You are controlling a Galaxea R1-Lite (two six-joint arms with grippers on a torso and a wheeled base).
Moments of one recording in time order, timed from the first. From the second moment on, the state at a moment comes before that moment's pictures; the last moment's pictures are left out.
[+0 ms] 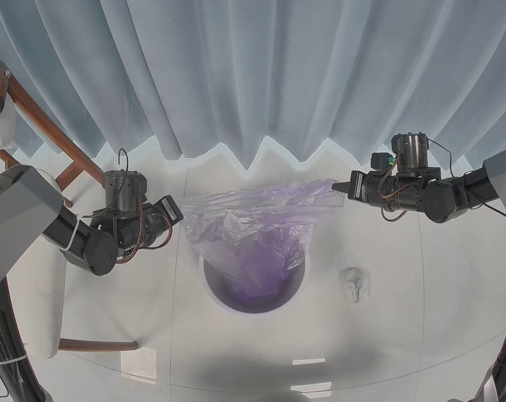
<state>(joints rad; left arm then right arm) -0.27 2.10 -1.02 -0.71 -0.01 -0.68 0.28 2.11 -1.36 -0.32 0.38 0.34</state>
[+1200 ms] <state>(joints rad) -0.29 2.25 -0.89 -0.85 0.05 -0.68 0.30 2.28 -1.16 -0.55 0.42 0.23</state>
